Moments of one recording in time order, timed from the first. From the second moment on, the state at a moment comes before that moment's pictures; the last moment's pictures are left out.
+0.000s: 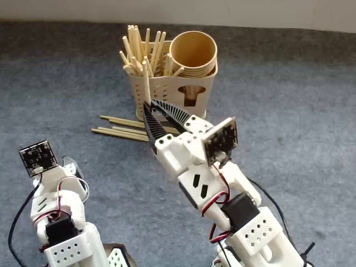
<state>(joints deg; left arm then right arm) -30.1 -104.0 96.0 53.4 6.7 -41.9 -65.7 59.8 6.3 1.0</state>
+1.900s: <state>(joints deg) -30.1 -104.0 96.0 53.4 6.7 -31.9 -32.1 37.3 -7.6 6.8</state>
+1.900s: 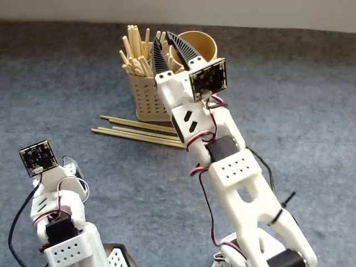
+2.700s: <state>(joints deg) -30.1 -104.0 96.0 53.4 6.7 -38.8 -26.6 36.4 41.6 15.8</state>
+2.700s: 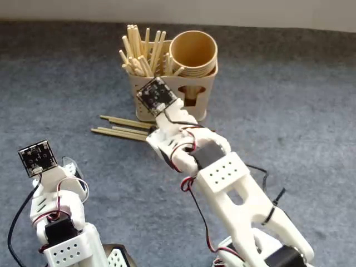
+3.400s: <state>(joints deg) -30.1 -104.0 96.0 53.4 6.7 -35.7 7.6 20.7 41.7 26.0</state>
